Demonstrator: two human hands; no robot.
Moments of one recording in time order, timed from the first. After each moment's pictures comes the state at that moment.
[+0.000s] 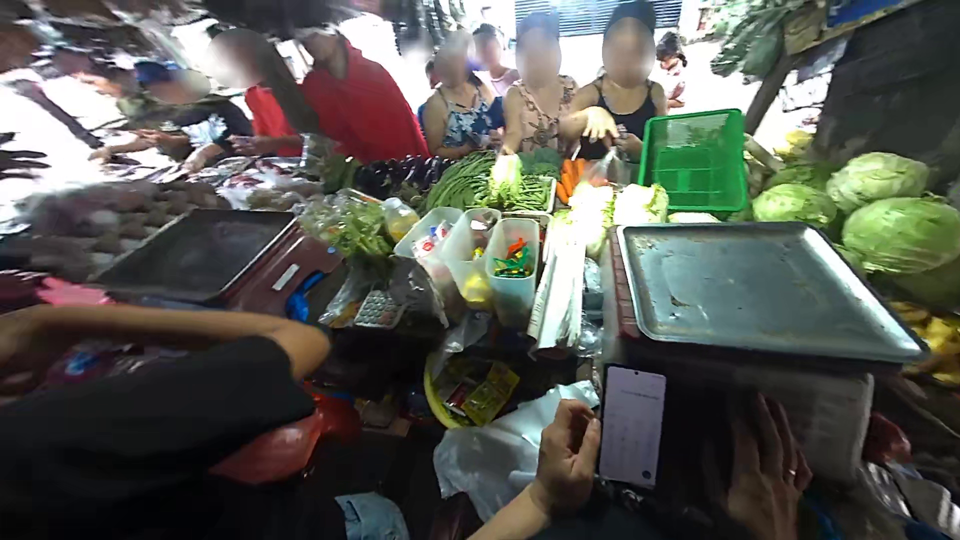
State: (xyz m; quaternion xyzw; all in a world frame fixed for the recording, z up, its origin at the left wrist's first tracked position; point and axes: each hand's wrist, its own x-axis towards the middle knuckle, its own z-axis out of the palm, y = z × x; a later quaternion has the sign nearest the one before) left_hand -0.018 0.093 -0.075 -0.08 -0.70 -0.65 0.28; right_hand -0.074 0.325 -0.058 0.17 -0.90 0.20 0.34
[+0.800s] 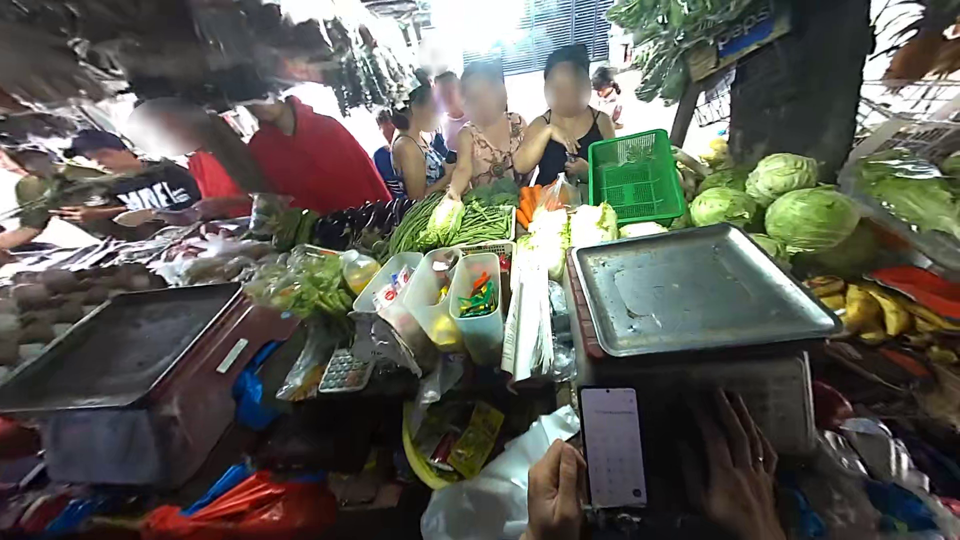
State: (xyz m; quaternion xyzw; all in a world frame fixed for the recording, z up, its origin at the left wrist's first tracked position) left_hand -0.016 0.091 -0.073 -0.09 -0.70 -0.66 0.24; right_hand -0.075 0.326 -0.061 0.16 -0.90 0.21 0.35
